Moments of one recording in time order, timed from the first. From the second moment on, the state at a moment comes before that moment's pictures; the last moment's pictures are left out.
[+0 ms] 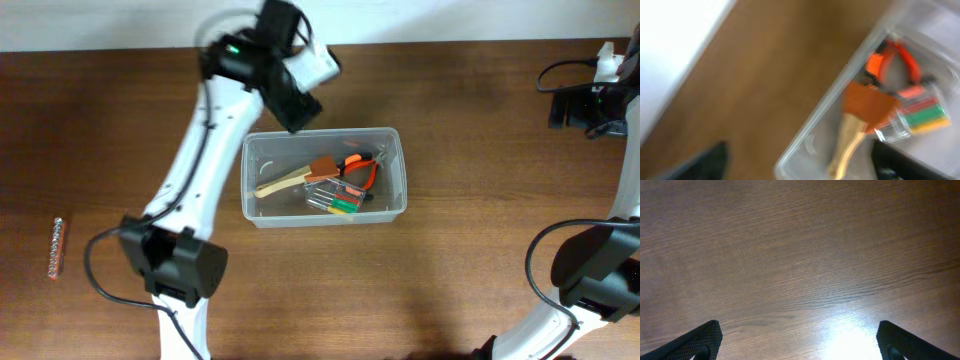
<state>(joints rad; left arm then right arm) -0.36 2.13 2.37 -1.30 0.03 0.55 -0.42 1.99 2.04 -1.24 0.02 -0.19</state>
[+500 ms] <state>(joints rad) 0.04 2.13 2.61 -1.68 -0.13 0.21 -0.42 1.99 2.04 -1.24 0.02 -0.19</state>
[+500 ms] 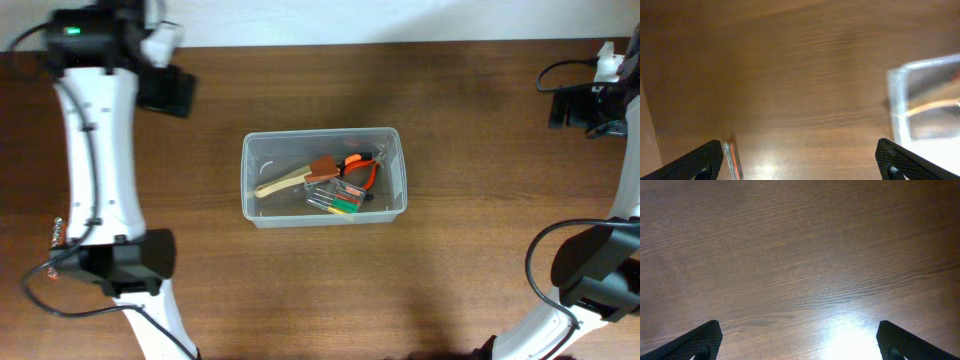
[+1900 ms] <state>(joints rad) 0.62 1.47 1.76 -1.45 -0.09 0.26 -0.42 1.99 2.04 -1.24 0.02 -0.19</state>
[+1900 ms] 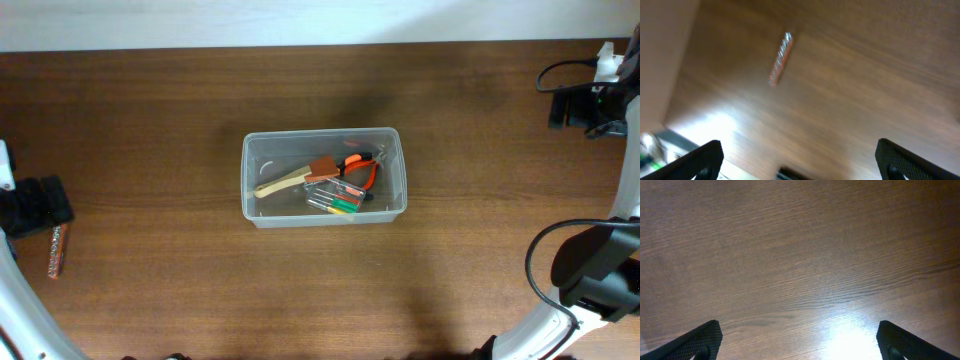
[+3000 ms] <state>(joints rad) 0.78 1.99 1.76 -1.27 -0.08 0.67 -0.42 1.99 2.04 -1.24 0.02 -0.19</state>
